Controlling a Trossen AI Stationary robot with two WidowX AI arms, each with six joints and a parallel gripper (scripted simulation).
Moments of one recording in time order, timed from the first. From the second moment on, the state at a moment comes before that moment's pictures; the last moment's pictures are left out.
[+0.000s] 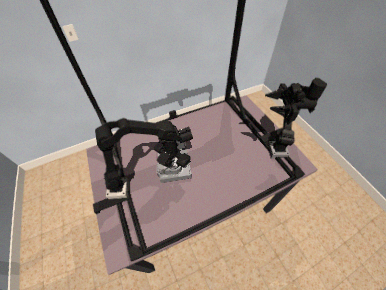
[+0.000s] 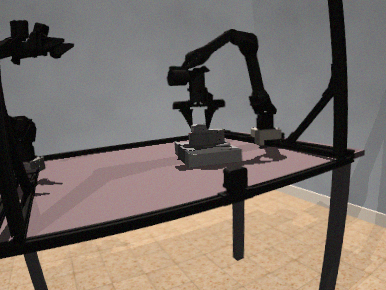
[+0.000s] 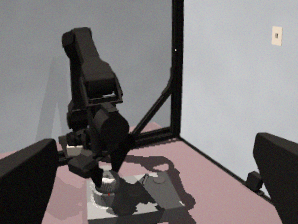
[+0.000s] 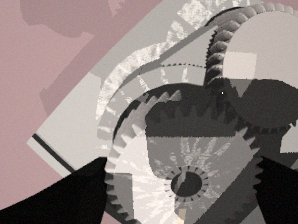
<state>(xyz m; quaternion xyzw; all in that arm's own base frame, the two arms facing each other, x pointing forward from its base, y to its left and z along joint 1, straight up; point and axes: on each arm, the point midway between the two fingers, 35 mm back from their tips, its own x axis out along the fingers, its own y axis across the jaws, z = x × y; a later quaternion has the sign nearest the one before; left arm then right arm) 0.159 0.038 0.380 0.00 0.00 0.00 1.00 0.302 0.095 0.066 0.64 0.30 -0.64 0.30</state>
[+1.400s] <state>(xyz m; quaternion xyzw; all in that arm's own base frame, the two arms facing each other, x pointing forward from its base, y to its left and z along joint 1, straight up) 0.159 0.038 0.380 0.00 0.00 0.00 1.00 0.302 0.095 0.057 0.66 0.26 -0.66 0.26</state>
